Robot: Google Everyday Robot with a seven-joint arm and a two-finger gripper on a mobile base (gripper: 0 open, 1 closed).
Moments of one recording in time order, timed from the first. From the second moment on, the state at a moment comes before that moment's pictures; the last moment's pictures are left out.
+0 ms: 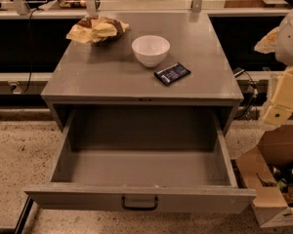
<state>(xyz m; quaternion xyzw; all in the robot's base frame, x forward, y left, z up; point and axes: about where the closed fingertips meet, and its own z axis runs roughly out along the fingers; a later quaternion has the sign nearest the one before) 0.438 -0.217 0.976 -0.60 0.78 -0.03 0.16</state>
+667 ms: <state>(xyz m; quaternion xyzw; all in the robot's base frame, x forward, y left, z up) 0.438 -0.205 0.962 -0.61 0.77 -0.03 0.17</state>
